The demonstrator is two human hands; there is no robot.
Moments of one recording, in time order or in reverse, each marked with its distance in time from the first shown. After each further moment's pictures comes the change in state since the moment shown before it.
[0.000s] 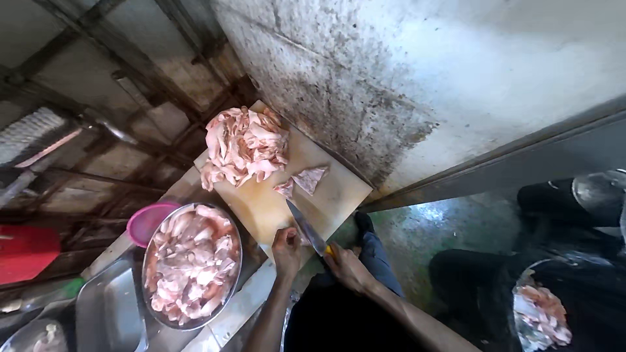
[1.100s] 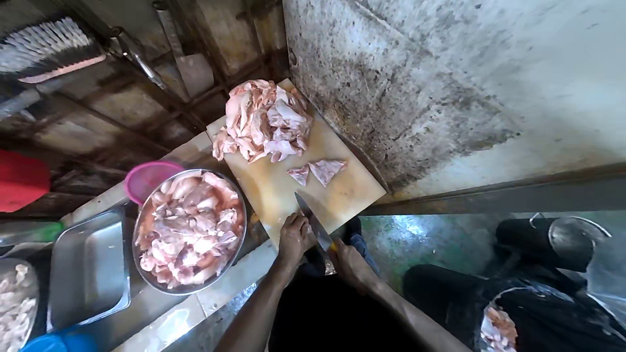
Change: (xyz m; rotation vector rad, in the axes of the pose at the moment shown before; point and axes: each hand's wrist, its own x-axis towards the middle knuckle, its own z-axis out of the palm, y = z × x) left_hand 0.002 0.000 -0.006 0.141 -0.176 0.062; right_hand -0.010 -0.037 -0.004 -0.282 -0.077 0.141
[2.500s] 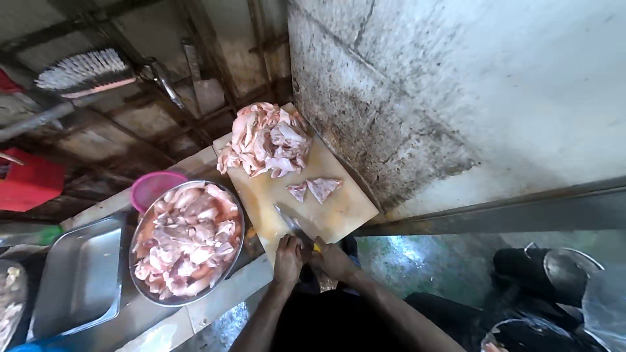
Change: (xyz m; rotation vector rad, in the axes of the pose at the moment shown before) left_hand -0.019 0.006 0.009 0.100 0.125 -0.036; right_hand 0.052 -0.009 -0.015 -0.177 -0.022 -0.175
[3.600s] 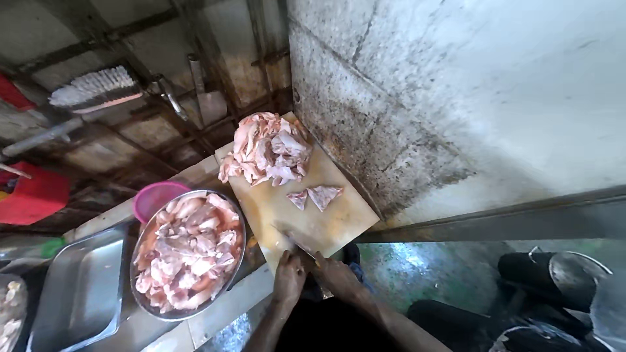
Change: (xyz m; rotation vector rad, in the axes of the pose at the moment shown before) left_hand -0.014 0.011 -0.022 0.051 -0.262 -0.153; right_hand -0.022 -0.011 0.005 -0.122 -0.026 0.036
